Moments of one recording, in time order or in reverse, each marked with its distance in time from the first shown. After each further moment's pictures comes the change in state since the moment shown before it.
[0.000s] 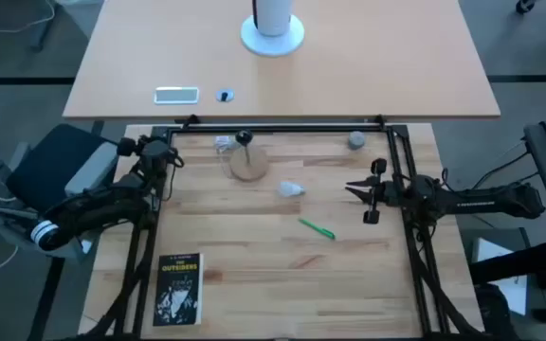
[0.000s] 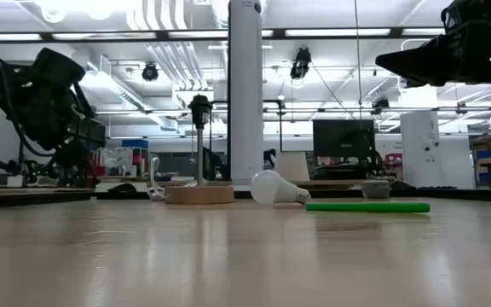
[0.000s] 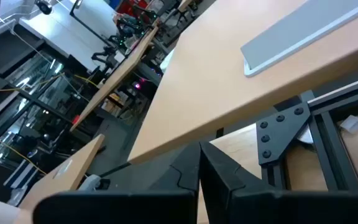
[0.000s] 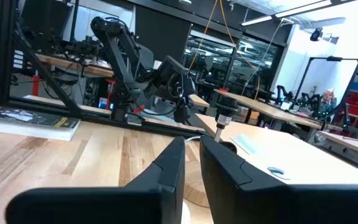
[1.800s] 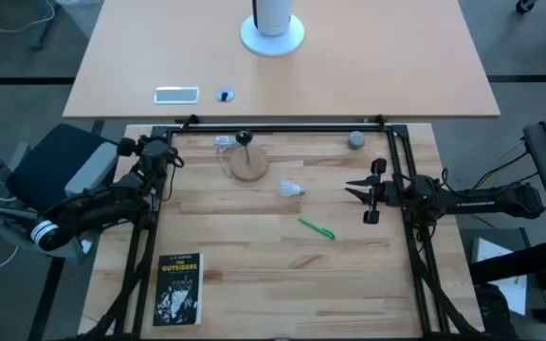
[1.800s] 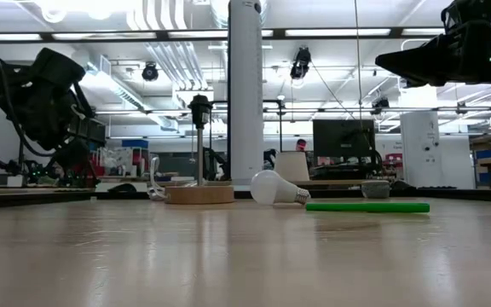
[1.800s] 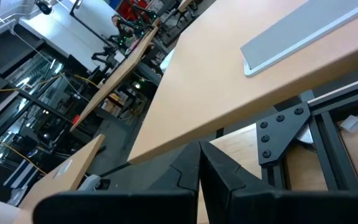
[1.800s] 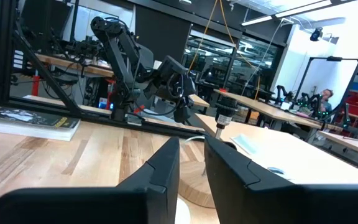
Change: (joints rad) left arm 0.000 0.000 0.000 0.000 0.000 0.000; right arm 0.000 0.000 0.000 0.000 0.000 0.000
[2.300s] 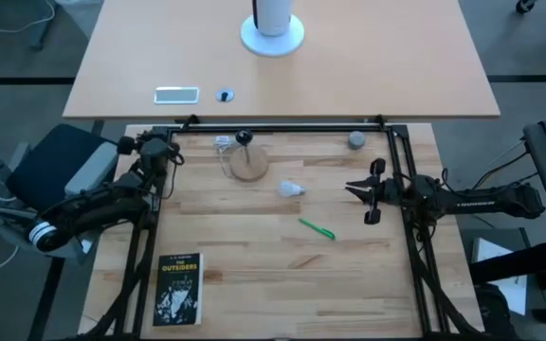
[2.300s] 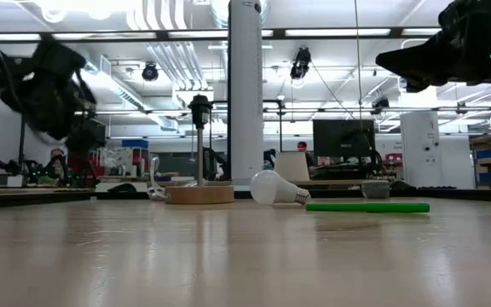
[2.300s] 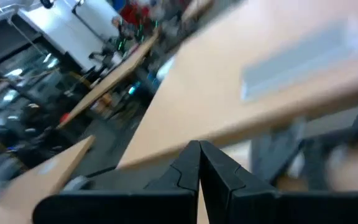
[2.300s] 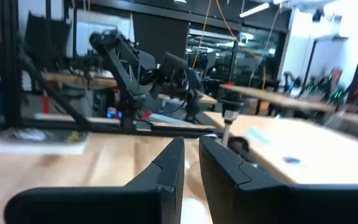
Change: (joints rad) left arm -0.056 -0.047 0.054 -0.009 0.000 -0.087; right arm 0.000 0.000 0.000 0.004 0.000 0.149
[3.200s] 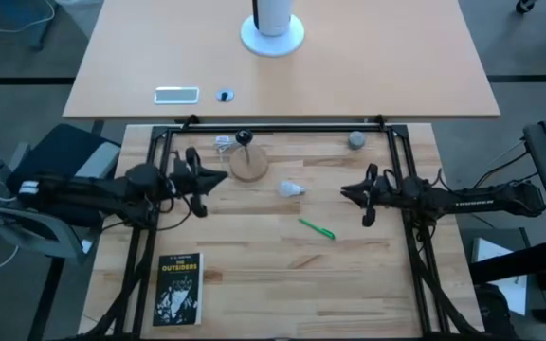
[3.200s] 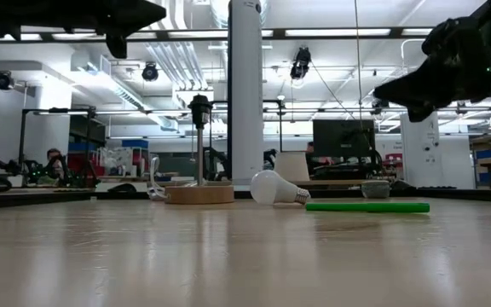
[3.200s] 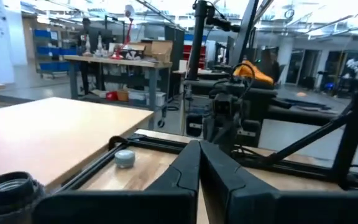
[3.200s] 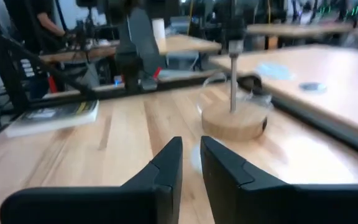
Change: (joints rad) left arm -0.896 -0.070 0.259 0.059 0.830 -0.413; right arm -0.002 0.061 0.000 -0.144 0.025 0.230
